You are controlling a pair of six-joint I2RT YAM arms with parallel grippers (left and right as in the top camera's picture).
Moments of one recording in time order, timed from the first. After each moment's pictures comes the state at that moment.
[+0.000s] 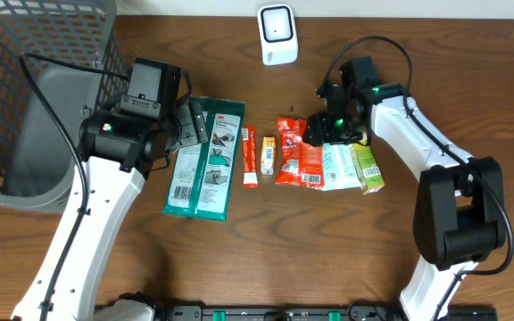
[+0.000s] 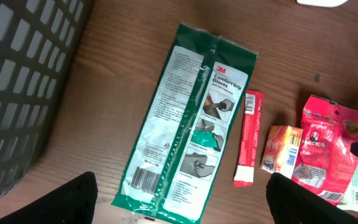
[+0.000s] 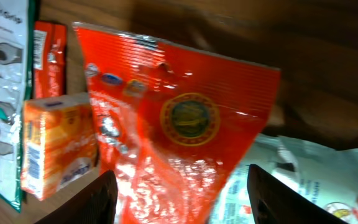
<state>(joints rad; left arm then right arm) -0.26 1.40 1.41 -1.07 -0.11 -0.46 0.23 1.97 1.41 -0.76 -0.38 0.10</state>
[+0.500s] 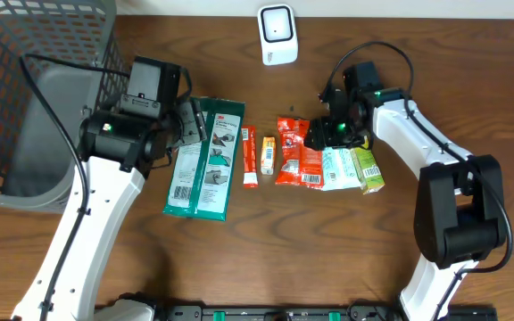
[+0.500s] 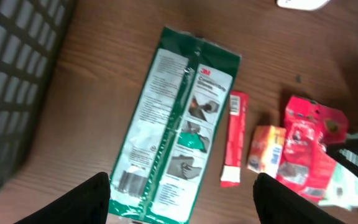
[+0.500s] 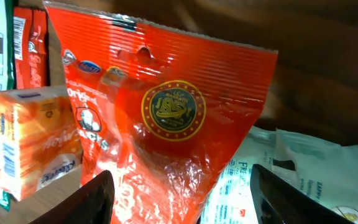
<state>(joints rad) -0.26 1.40 1.41 -1.04 -0.06 -0.46 0.22 1.97 1.36 -0.73 -0.39 0.09</state>
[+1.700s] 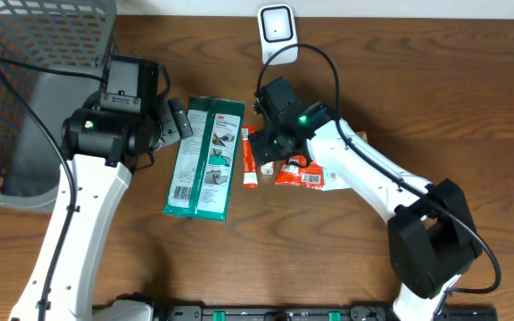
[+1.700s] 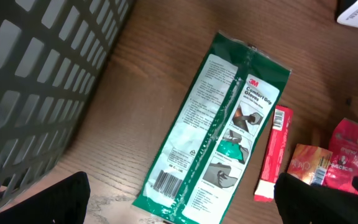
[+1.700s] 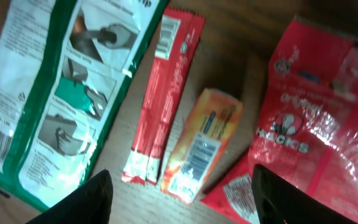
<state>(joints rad) -0.17 1.40 1.41 -1.08 -0.14 -0.47 0.62 1.91 1.46 -0.73 -0.09 0.33</state>
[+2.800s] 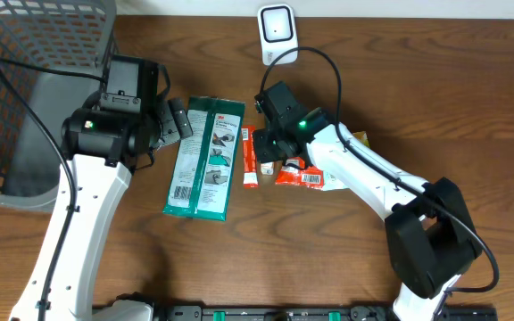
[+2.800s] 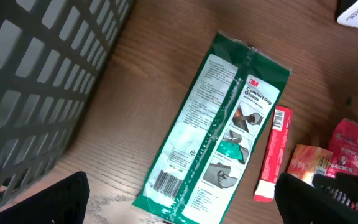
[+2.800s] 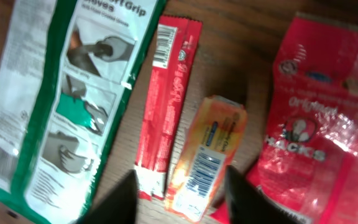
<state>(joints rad) -0.17 1.40 1.41 -1.08 -0.14 -0.47 0.62 1.91 1.41 -0.65 -0.10 0.42</state>
